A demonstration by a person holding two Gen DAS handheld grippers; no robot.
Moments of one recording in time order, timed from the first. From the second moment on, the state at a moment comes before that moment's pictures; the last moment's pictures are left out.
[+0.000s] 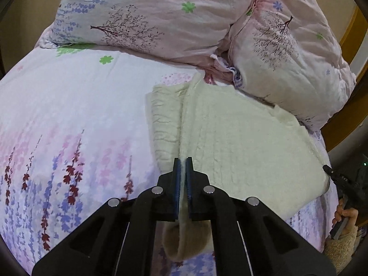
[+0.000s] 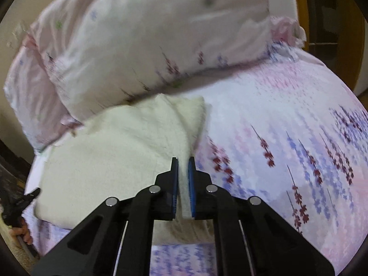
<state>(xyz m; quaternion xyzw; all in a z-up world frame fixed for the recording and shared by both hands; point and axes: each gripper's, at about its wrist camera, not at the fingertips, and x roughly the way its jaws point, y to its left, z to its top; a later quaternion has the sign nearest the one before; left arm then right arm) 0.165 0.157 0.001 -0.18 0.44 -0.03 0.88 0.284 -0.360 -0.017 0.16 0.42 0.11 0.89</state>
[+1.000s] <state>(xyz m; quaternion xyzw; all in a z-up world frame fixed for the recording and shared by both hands) 0.184 0.193 0.010 -0.29 0.42 -0.01 0.86 0.352 -0.271 0.005 0.10 0.43 0.12 0.89</state>
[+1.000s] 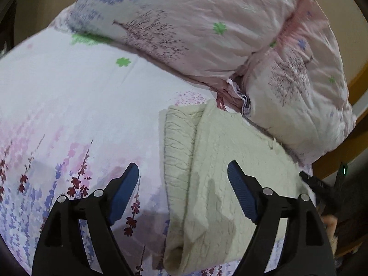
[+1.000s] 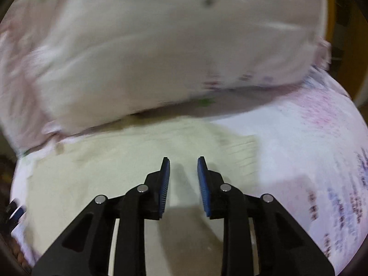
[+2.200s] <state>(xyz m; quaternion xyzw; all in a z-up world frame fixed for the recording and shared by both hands) 0.212 0.166 -0.005 -0.36 0.44 -0.04 0.82 0.292 -0.139 -0.011 -0.04 0.42 0.22 0.88</state>
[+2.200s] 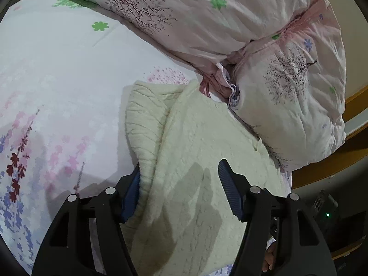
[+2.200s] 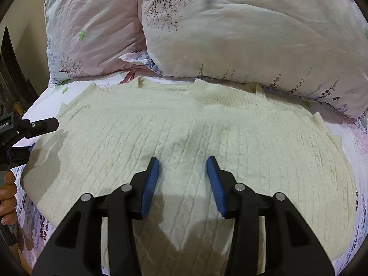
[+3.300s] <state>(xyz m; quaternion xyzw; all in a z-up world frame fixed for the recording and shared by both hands) 0.276 -0.100 0.069 -0.27 0.45 -0.23 0.82 0.303 -0.350 0.009 0.16 0.41 0.12 0.89</state>
